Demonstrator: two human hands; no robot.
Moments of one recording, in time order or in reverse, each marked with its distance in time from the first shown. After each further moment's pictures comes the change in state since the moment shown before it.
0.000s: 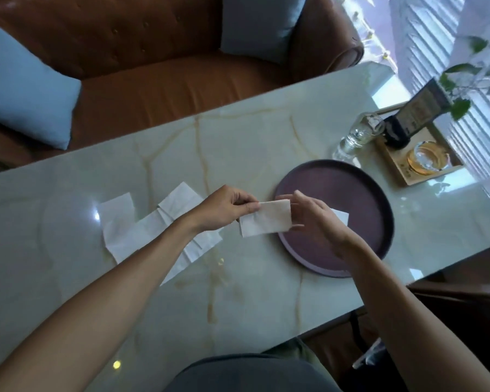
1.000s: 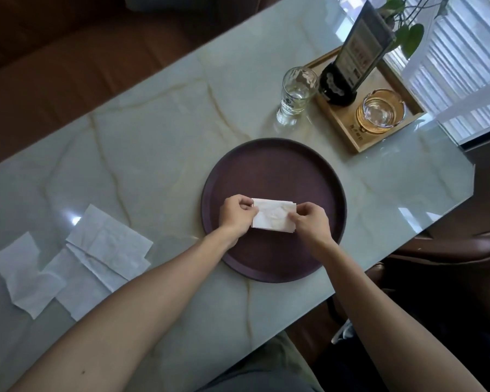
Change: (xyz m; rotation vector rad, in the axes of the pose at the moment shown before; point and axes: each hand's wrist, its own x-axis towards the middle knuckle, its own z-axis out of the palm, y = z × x) left_hand 0.190 -0.039 0.201 0.052 0.359 -0.428; right_hand 0.035 0.124 -0.173 -0.274 0.751 0.351
